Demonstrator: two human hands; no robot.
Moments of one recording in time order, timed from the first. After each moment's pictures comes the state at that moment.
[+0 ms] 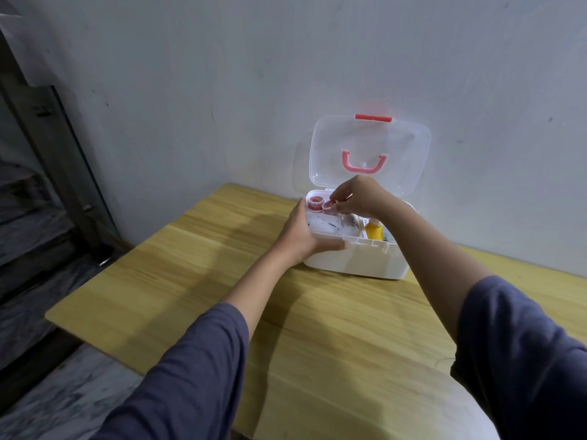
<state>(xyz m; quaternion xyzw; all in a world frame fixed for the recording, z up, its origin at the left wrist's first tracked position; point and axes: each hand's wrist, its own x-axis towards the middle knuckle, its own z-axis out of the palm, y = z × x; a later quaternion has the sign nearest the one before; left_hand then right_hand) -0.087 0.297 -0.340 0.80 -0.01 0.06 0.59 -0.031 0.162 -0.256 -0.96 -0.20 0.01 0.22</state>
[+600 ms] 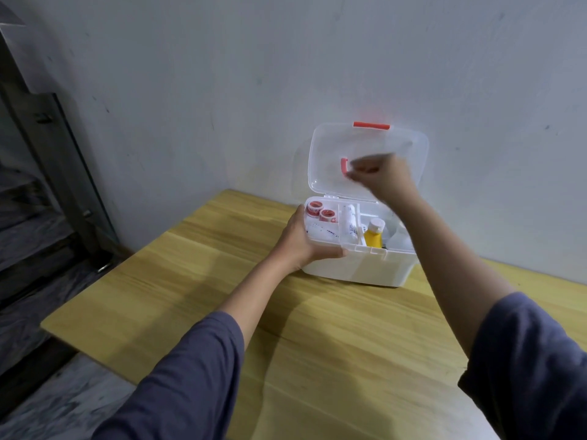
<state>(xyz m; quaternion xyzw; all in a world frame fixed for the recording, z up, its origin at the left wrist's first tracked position) -0.092 0.292 -0.352 0.81 -0.02 0.08 0.59 -0.042 0.138 -0.234 -0.89 -0.13 -0.15 0.41</state>
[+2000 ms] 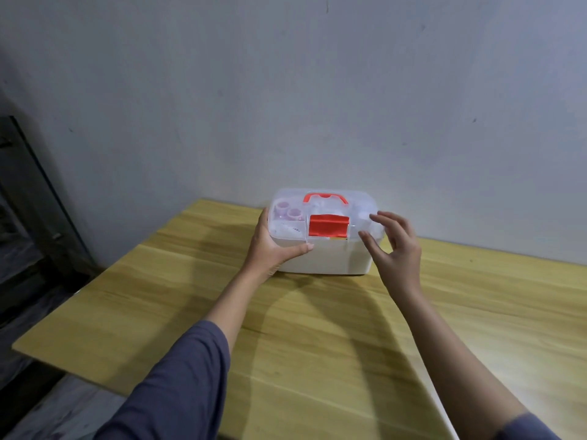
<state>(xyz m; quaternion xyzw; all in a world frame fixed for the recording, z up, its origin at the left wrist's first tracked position) -0.064 0.323 -0.356 0.76 -0.04 0.20 0.62 -0.069 0.094 -0.329 -0.78 -0.15 -0.32 0.52</state>
